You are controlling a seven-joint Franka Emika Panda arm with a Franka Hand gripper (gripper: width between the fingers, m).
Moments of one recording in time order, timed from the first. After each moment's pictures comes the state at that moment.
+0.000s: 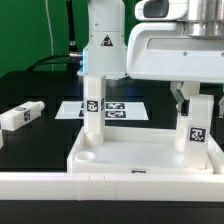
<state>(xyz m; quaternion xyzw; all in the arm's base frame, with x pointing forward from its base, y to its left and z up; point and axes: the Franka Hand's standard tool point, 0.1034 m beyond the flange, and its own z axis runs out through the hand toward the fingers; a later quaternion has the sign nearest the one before) 0.638 0.090 0.108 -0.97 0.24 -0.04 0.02</state>
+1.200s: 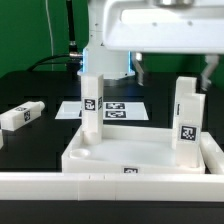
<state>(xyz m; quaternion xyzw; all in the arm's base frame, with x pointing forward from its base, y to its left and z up) 0.612 0.025 0.146 -0.97 0.24 -0.05 0.02</state>
